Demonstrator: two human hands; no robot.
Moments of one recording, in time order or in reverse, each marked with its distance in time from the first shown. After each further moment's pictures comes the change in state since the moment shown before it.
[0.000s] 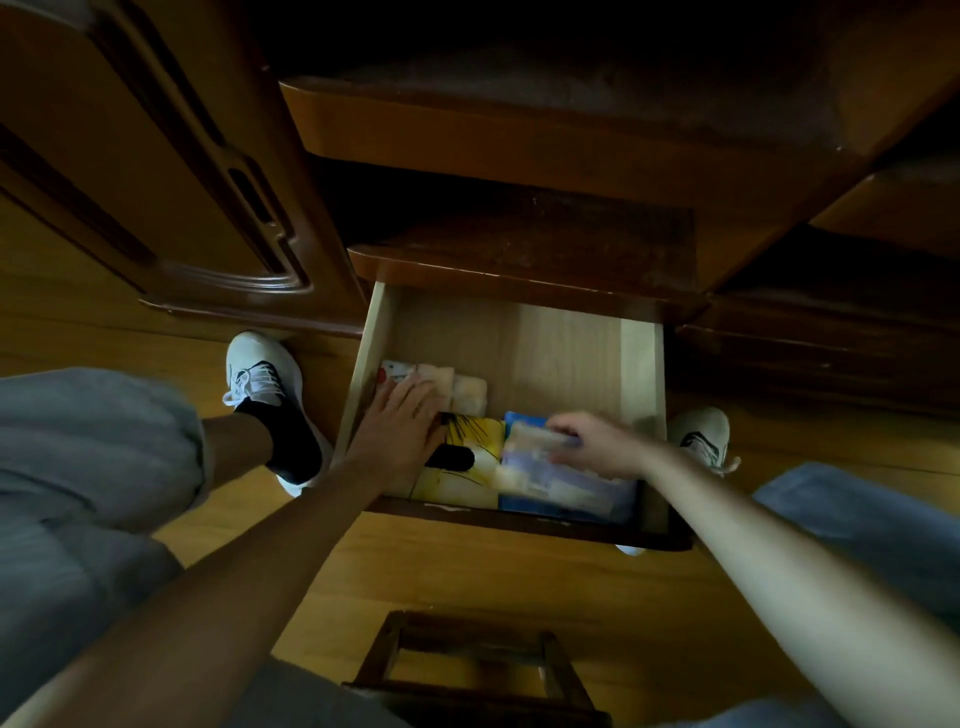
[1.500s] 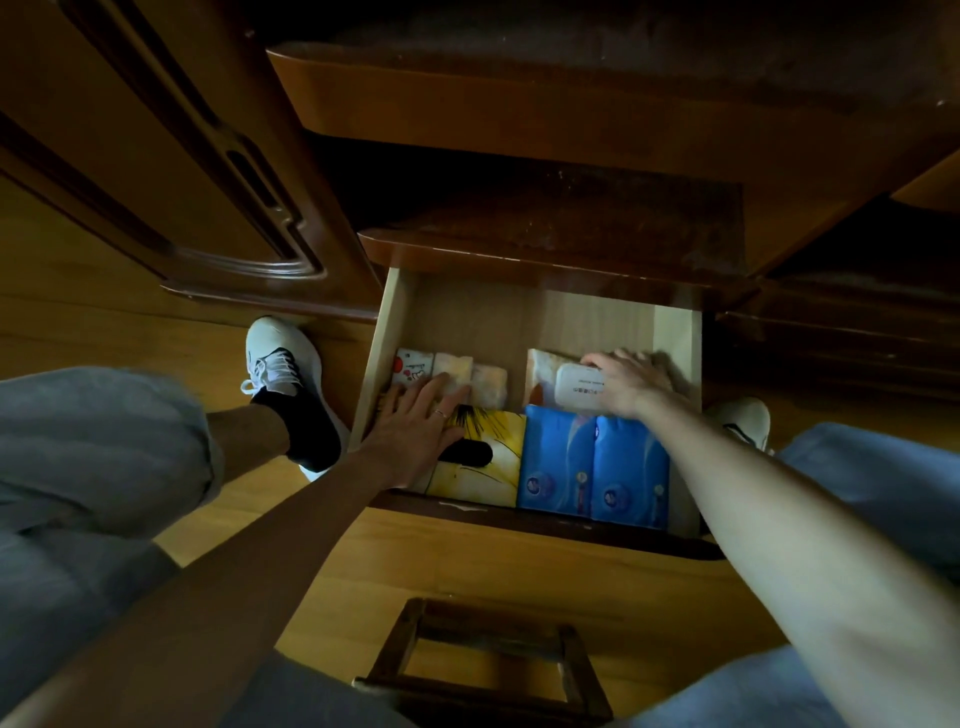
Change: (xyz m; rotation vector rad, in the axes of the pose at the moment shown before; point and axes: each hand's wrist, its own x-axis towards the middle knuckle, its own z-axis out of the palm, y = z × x) left_hand -0.002 -0.010 0.018 -0.049 -0.264 -0.071; right_hand 0.085 0.029 -0.027 -0.547 0.219 0.381
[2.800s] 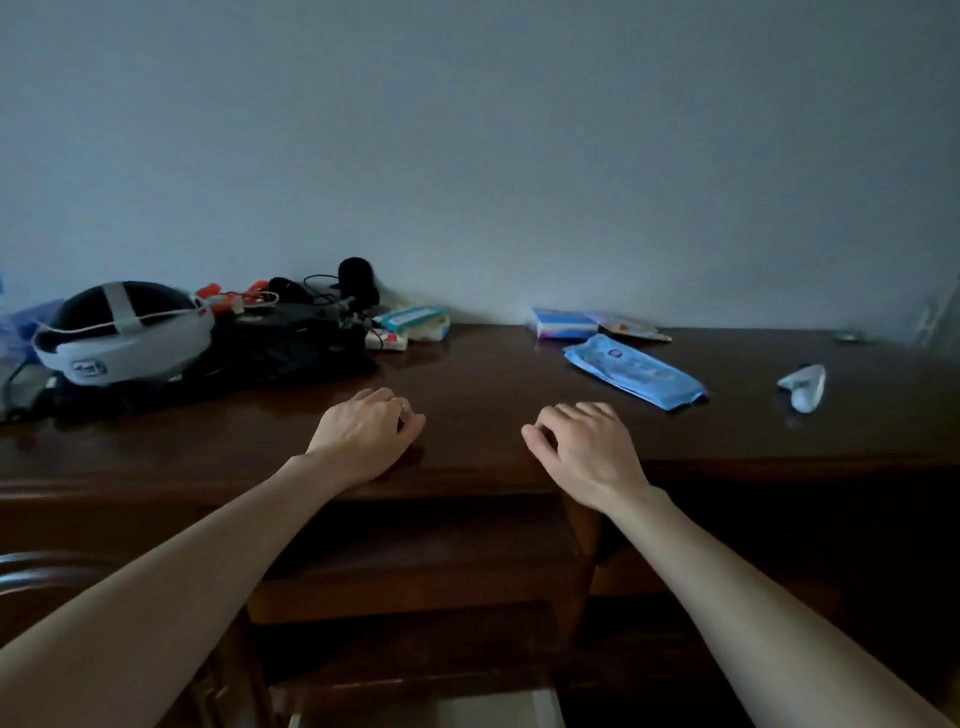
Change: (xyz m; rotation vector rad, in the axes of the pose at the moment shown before) left_hand 0.022 0.124 -0.532 0.097 0.758 0.096; right_hand -0.259 0.070 -0.394 0.006 1.342 -0.188
